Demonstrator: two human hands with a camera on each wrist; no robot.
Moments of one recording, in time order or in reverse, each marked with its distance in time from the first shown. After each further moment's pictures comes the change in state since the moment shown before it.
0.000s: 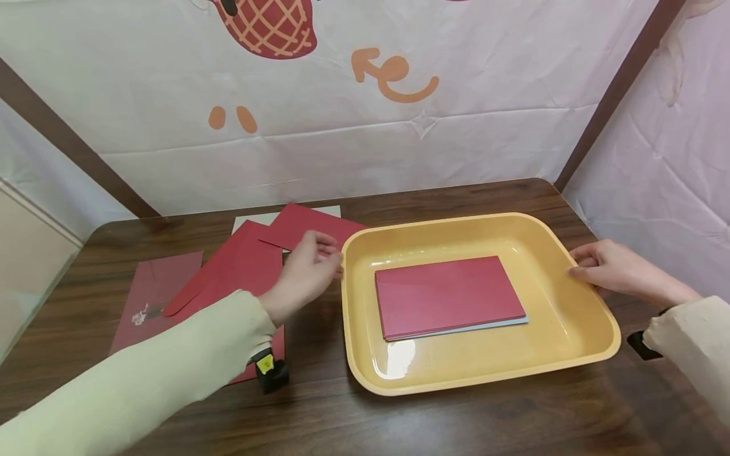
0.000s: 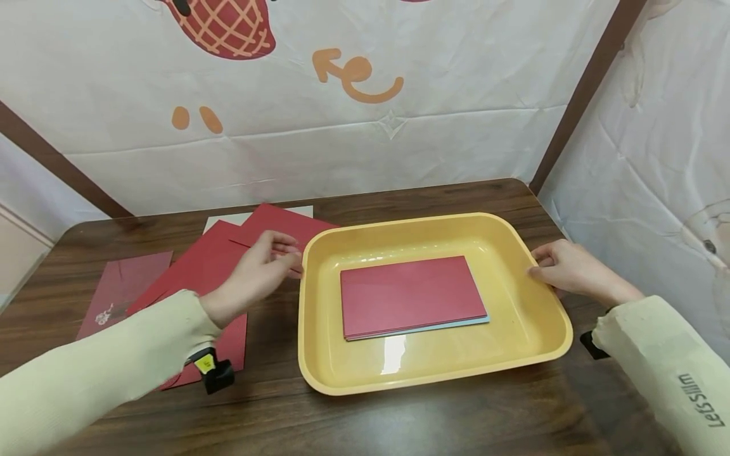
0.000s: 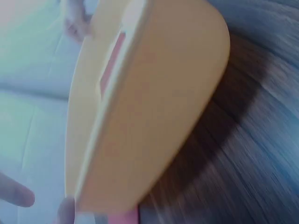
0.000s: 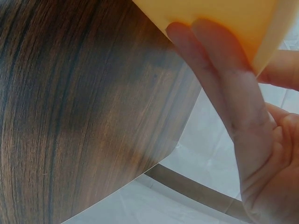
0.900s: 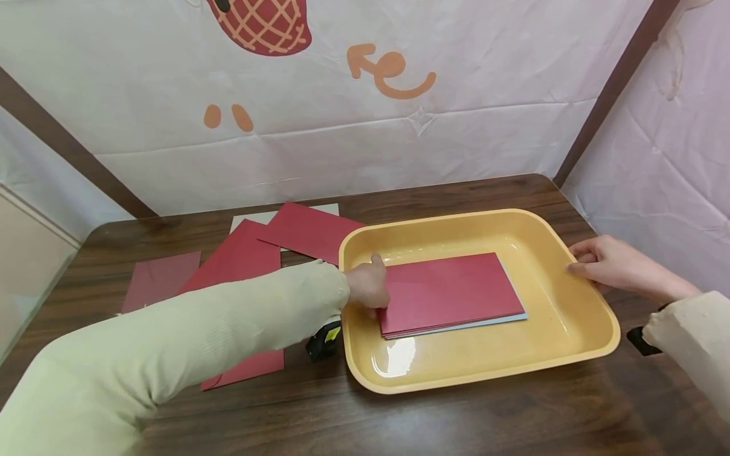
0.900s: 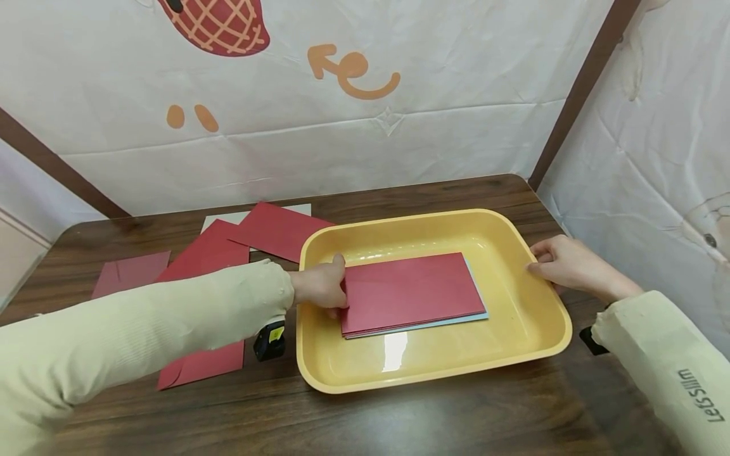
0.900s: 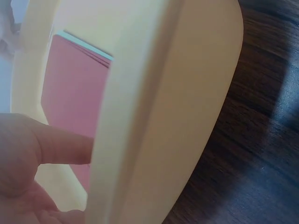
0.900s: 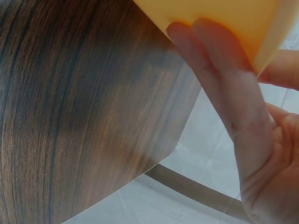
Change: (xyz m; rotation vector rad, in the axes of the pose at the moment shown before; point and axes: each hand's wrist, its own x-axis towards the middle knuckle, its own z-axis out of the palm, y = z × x) left_hand 0.029 0.033 0.066 0.648 -0.455 -0.162; right_hand 0.001 -0.001 -0.001 0.011 0.003 0.003
